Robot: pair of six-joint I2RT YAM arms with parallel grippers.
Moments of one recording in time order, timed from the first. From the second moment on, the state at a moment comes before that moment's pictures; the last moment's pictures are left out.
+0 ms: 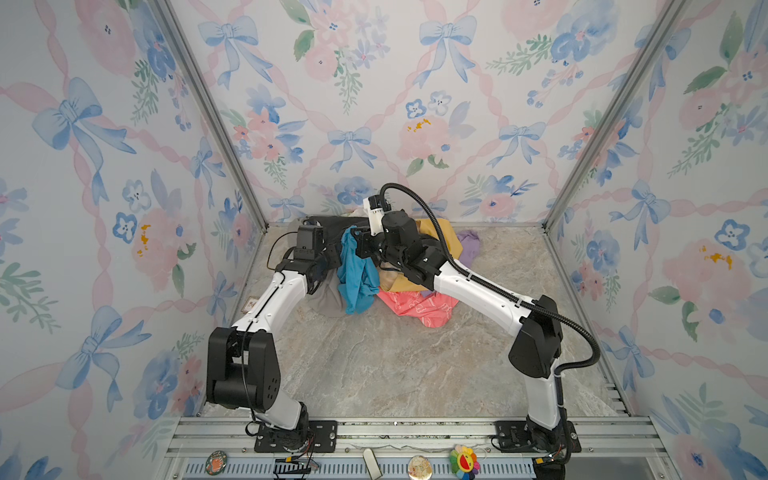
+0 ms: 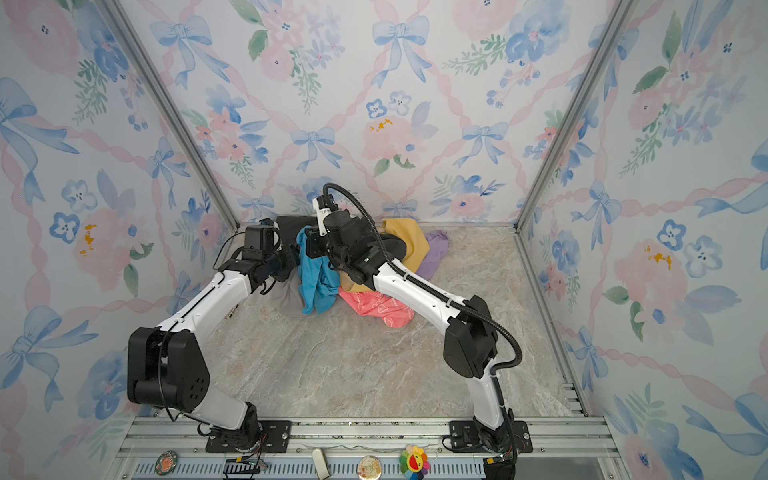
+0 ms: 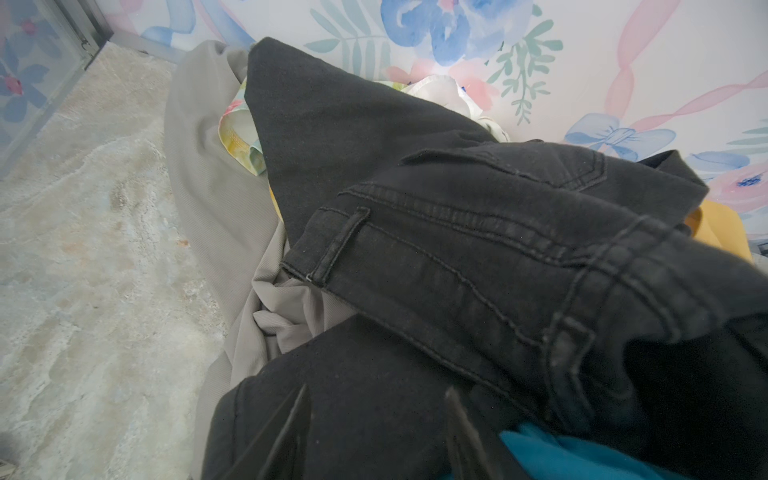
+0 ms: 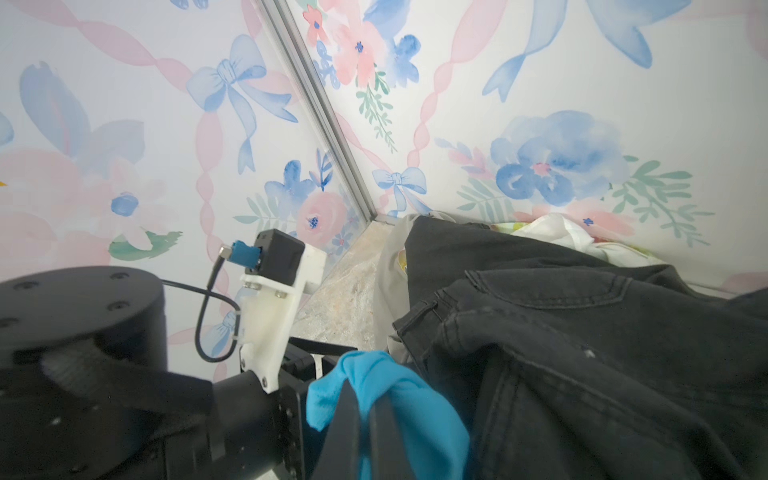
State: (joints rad) left arm -0.12 1.55 1.19 -0.33 -0.03 -0.36; right arm 0.86 2.03 1.97 -0.14 0.05 0.39
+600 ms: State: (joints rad) left arm -0.14 1.55 1.19 -0.31 -0.04 -0.36; right arm 0.79 2.03 2.25 -0.33 -0.01 0.35
